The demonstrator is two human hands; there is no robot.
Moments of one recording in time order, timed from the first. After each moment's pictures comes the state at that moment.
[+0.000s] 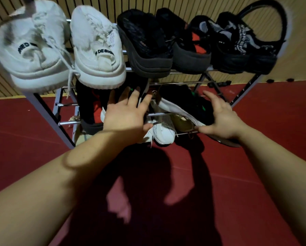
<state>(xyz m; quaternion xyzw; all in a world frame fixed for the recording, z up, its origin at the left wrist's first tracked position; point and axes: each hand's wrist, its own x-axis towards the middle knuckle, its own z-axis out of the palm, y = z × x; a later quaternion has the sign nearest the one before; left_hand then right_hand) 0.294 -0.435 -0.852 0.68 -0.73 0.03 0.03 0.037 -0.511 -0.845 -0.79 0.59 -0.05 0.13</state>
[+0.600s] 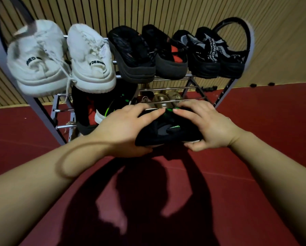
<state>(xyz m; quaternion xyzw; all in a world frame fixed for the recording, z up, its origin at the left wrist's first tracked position) 0.291 -0.395 -0.820 0.49 -0.86 0.01 0.14 0.029 -0.472 -0.817 -0.96 0.25 -0.09 -0.08</state>
